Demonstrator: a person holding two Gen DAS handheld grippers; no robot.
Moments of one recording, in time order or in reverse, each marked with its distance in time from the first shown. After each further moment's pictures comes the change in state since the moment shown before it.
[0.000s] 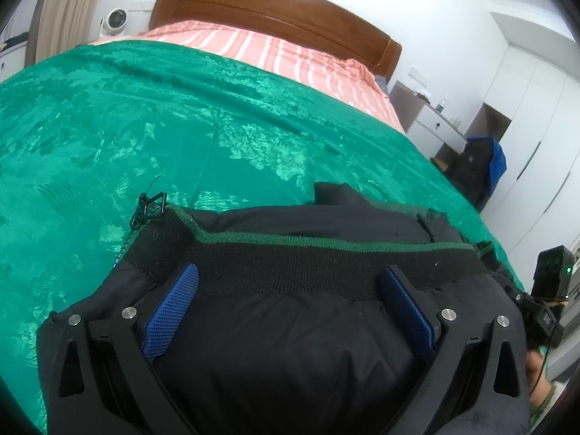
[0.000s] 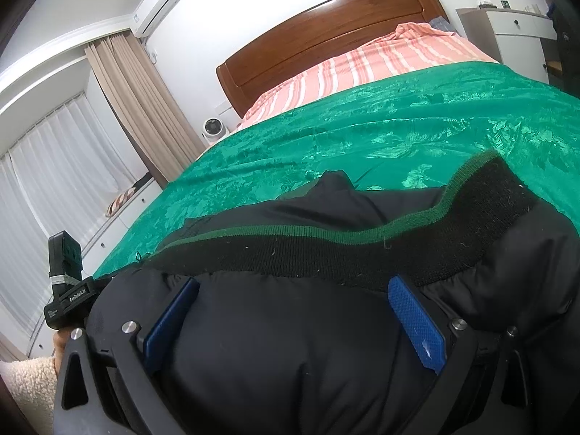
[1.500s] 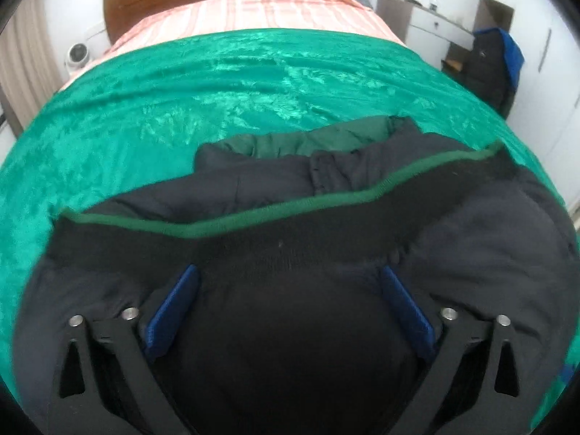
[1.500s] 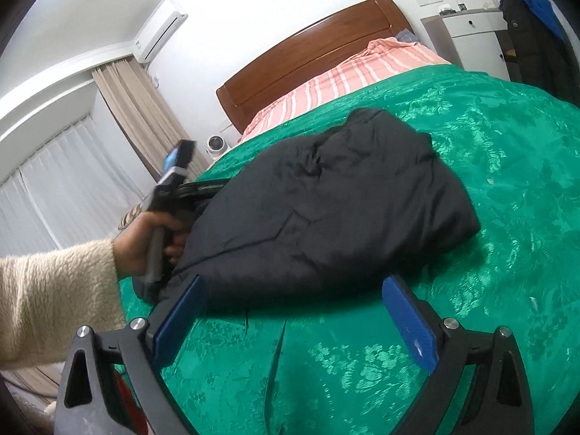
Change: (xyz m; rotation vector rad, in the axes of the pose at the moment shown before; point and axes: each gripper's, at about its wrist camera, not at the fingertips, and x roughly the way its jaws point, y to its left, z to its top) left arm 0.025 -0.144 -0.021 0.295 0.245 0.206; right arm -0.231 0.021 -0.152 0.079 -0.085 -0.014
